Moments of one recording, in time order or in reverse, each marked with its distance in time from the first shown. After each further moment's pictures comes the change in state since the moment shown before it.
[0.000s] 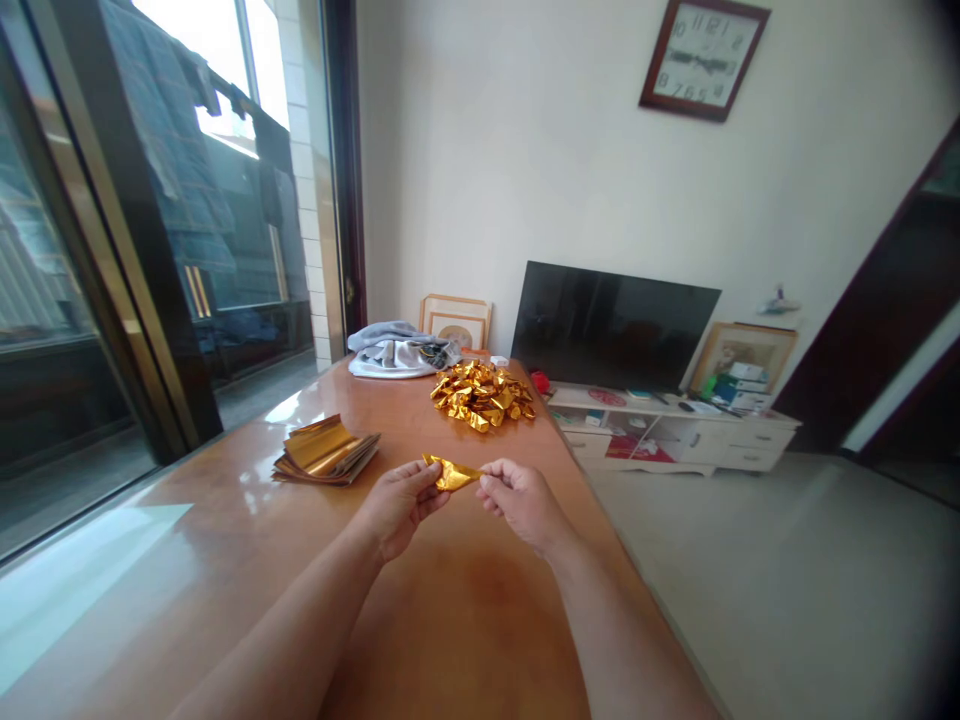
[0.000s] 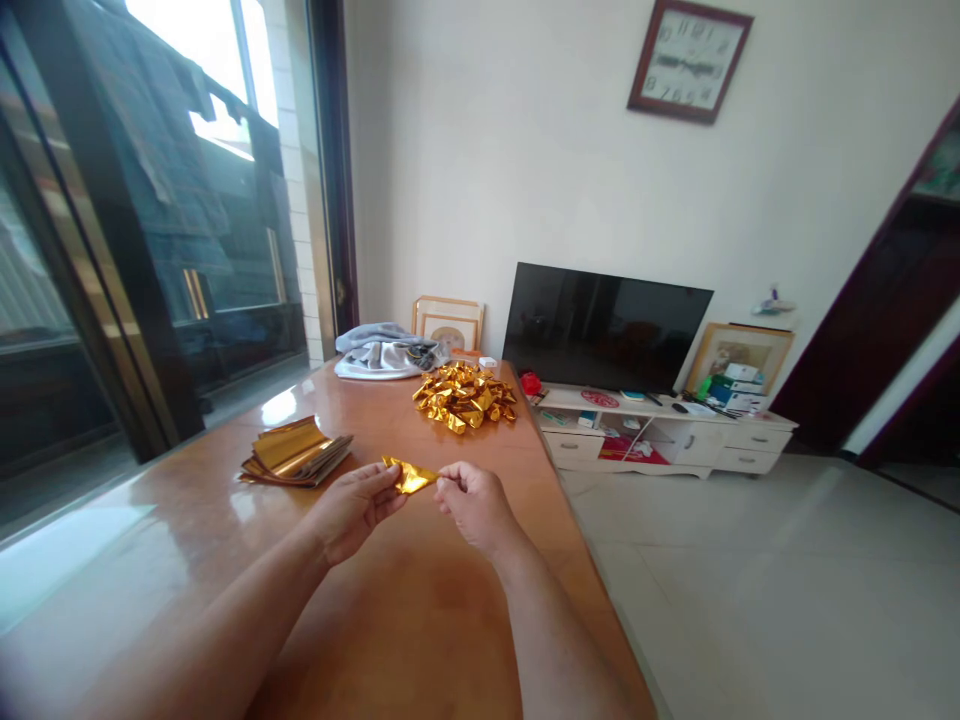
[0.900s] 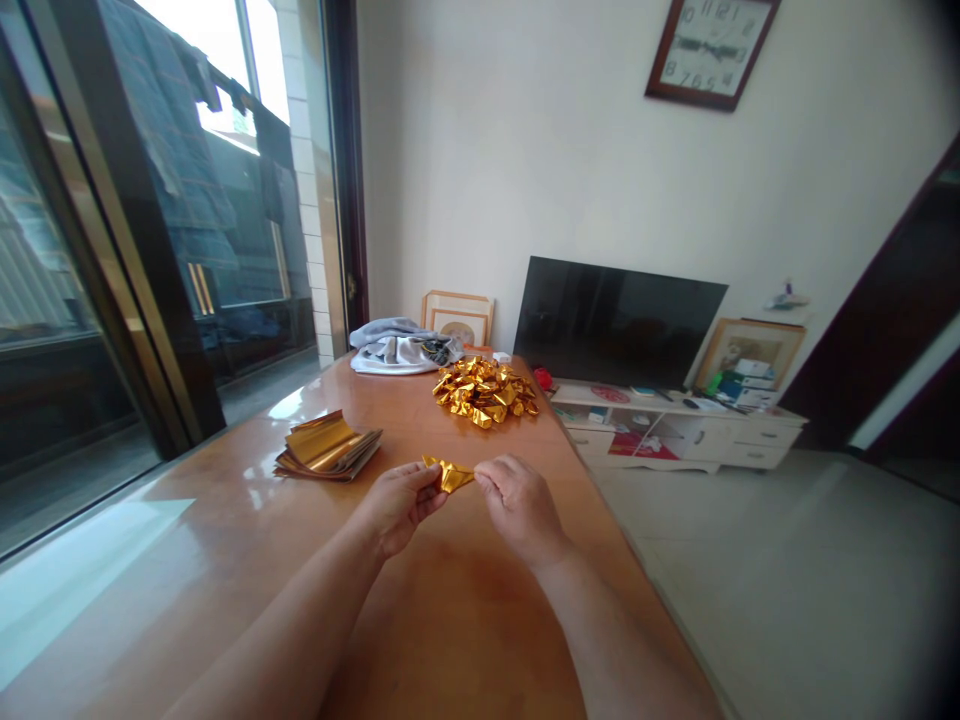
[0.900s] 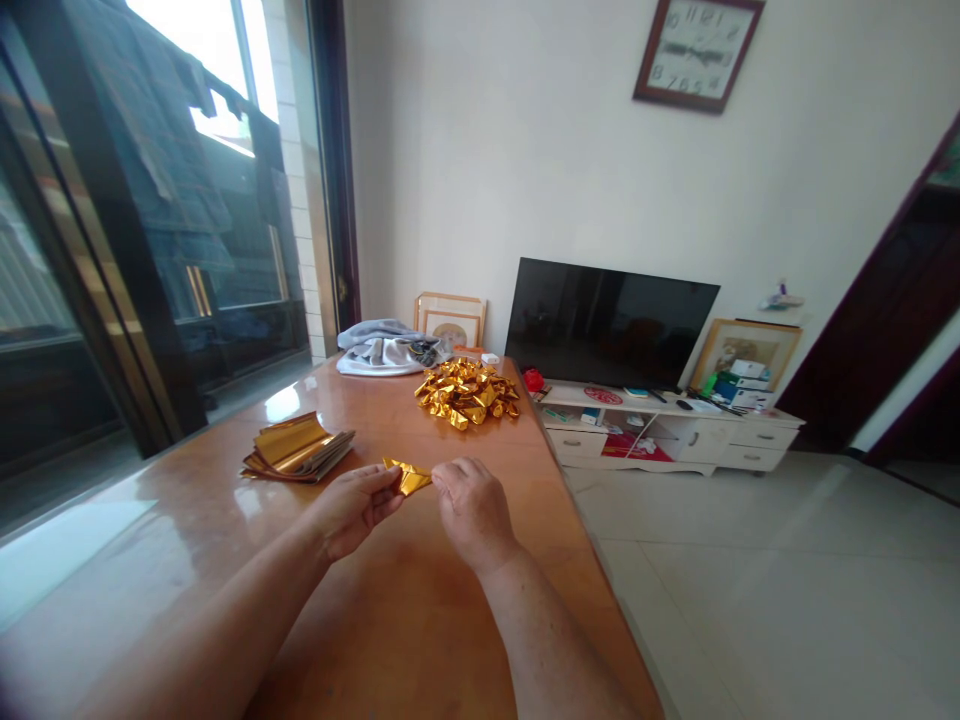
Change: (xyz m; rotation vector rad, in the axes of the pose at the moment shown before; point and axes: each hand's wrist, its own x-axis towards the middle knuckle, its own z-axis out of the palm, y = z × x) left_hand 0.000 0.001 0.001 -0.025 0.105 -0.056; right_hand -0.005 0.001 0.007 -0.704 0.156 -0.515
